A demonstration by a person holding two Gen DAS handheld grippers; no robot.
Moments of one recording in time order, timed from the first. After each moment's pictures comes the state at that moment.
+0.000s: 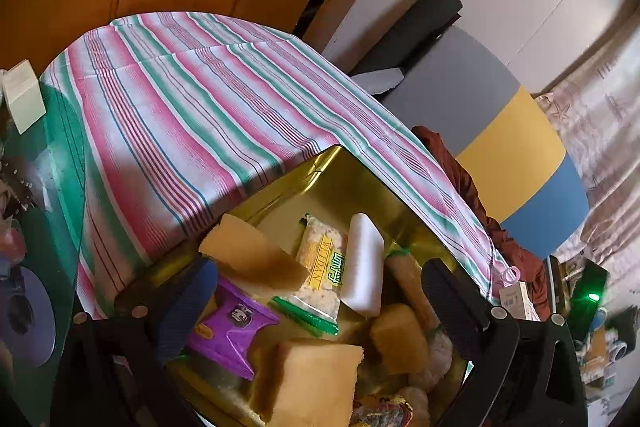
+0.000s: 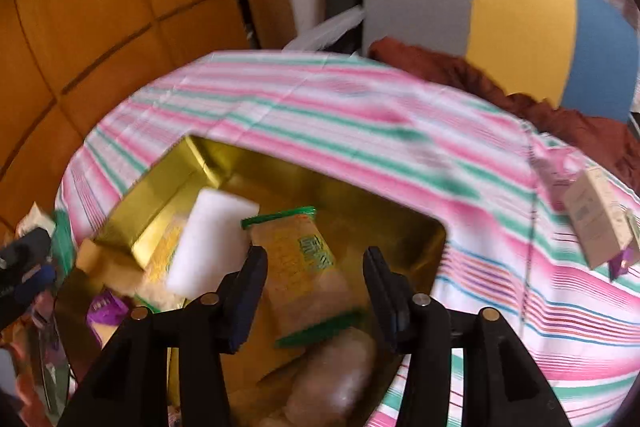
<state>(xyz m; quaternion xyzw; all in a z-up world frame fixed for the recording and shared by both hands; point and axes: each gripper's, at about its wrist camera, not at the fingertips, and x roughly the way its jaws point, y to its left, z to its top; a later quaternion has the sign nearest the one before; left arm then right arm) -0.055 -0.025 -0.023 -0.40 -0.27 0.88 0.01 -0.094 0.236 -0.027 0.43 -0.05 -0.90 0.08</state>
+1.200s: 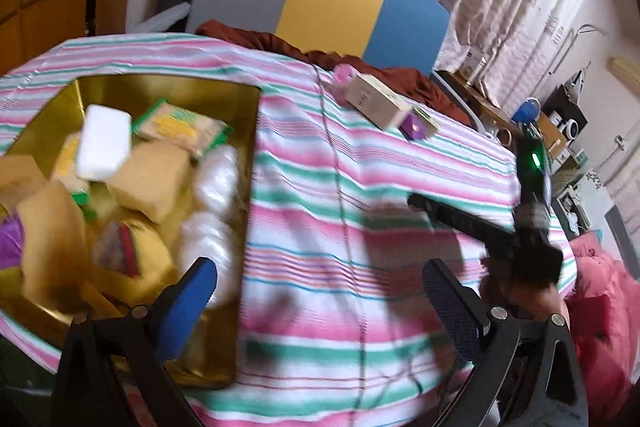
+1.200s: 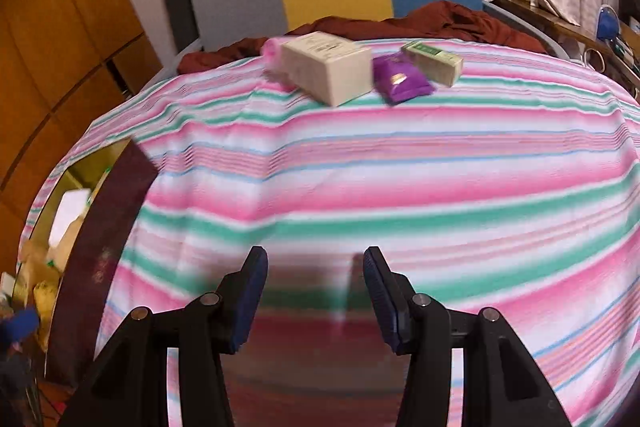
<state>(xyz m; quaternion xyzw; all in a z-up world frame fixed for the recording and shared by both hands) 0.056 0.173 -0.038 -0.44 -0.04 0.84 0.31 0.042 0.437 -0.078 0.41 -0.16 -0.89 -0.11</state>
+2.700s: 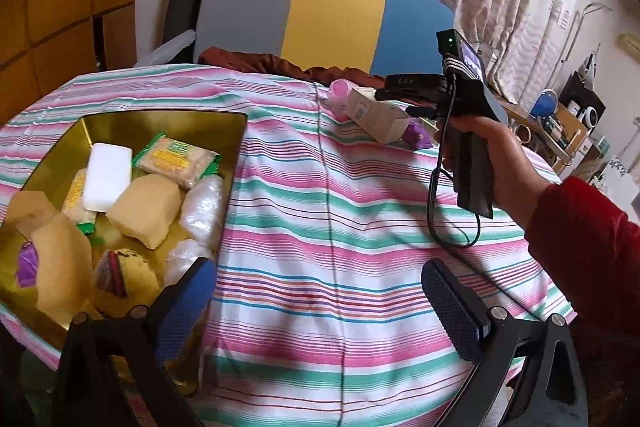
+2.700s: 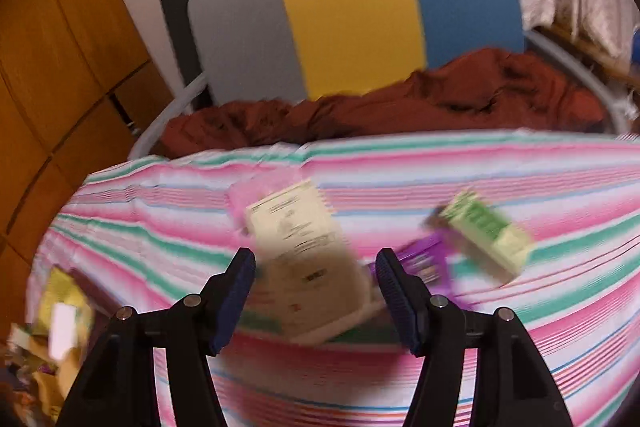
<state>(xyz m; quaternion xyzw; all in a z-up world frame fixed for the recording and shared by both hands) 0.068 0.204 -0.021 -0.40 0.00 0.88 0.27 -0.108 0.513 -0.053 0.39 -0.20 -0.90 -0.02</state>
